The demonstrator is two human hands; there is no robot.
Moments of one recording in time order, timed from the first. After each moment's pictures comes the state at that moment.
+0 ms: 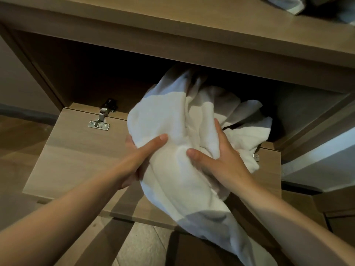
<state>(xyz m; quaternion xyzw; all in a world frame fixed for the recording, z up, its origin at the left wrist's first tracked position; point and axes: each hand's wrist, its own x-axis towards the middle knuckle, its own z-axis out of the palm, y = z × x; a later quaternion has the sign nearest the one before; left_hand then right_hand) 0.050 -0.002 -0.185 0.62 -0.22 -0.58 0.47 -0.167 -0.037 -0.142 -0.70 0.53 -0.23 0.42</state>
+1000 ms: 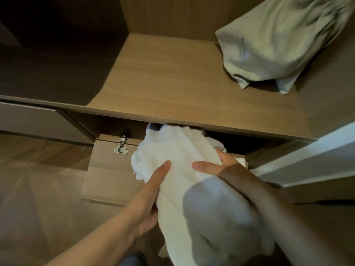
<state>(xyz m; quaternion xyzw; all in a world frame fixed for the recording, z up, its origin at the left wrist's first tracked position) -0.013 0.049 0.057 0.53 -0.02 -0.72 0.45 -0.195 -0.049 0.069 -0.51 0.58 -0.08 0.63</state>
